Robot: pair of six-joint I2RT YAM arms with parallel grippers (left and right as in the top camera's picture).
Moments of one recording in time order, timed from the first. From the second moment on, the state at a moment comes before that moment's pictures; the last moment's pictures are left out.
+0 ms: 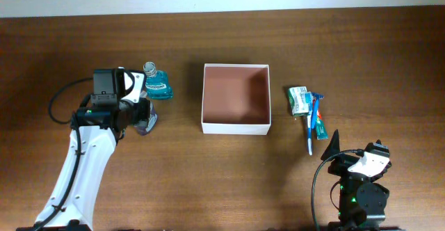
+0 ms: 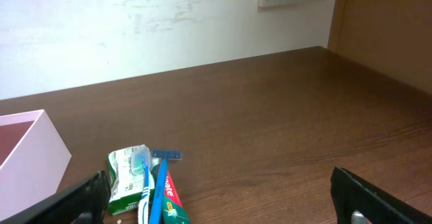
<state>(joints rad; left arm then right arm) 0.00 1.43 1.04 -0.64 0.03 0.15 -0.03 0.02 0.06 -0.18 0.25 0.09</state>
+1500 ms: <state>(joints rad) -0.26 1.05 1.02 -0.29 0.64 0.10 -0.03 0.02 0.06 -0.18 0.25 0.09</state>
